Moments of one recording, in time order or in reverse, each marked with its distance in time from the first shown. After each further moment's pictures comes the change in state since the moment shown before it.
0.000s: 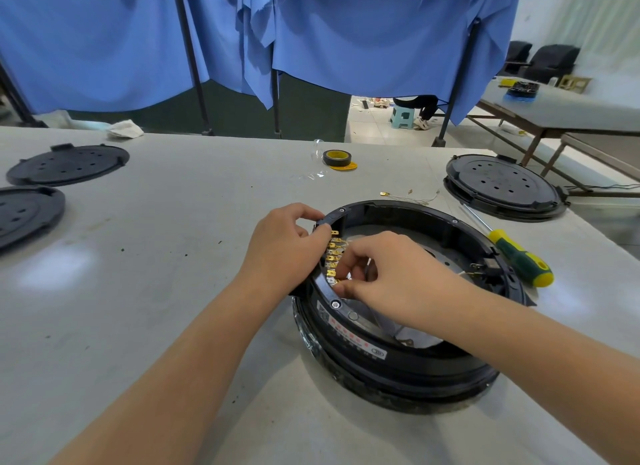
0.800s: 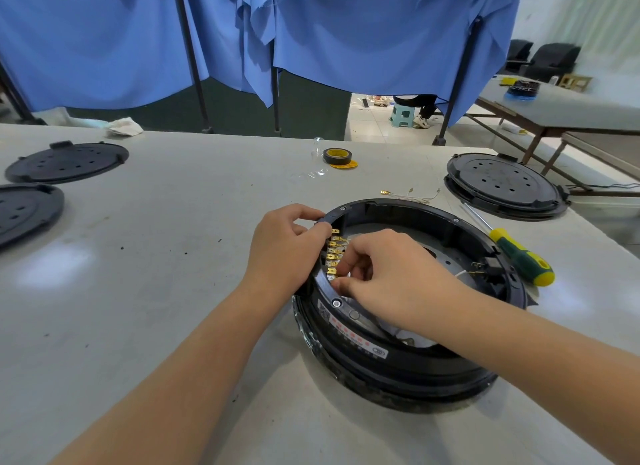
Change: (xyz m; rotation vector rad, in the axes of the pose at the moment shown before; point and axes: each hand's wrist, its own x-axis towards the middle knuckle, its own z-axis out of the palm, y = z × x) left_hand -0.004 0.001 0.006 -0.140 0.063 -0.068; right_hand 0.000 -0.004 0.005 -0.031 0.082 0.028
